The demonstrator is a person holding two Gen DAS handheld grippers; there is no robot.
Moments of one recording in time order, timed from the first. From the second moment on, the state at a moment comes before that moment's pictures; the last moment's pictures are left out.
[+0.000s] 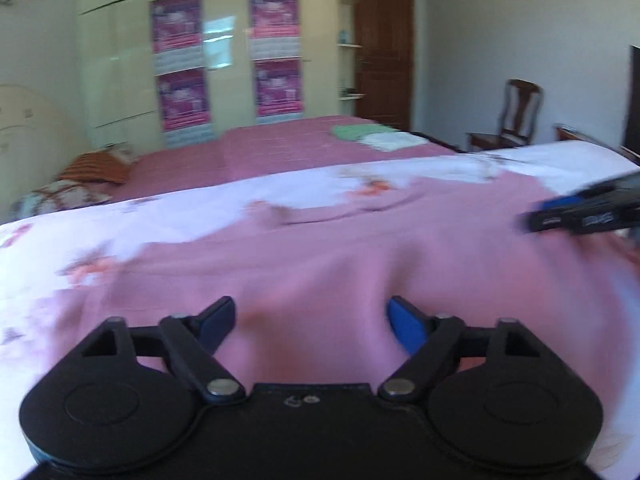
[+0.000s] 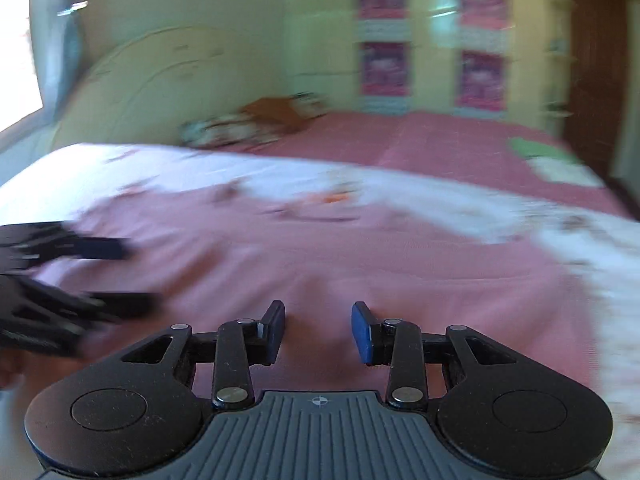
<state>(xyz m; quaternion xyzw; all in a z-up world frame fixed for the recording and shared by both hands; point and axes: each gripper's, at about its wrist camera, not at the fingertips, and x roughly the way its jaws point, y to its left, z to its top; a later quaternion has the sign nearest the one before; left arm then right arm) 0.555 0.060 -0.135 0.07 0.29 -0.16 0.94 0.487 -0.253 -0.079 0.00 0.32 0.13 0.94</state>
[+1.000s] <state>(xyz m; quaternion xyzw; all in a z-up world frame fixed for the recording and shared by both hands) 0.455 0.130 -0.114 -0.01 0.31 -0.07 0.95 0.372 -0.325 -0.064 0.05 0.37 0.02 0.93</state>
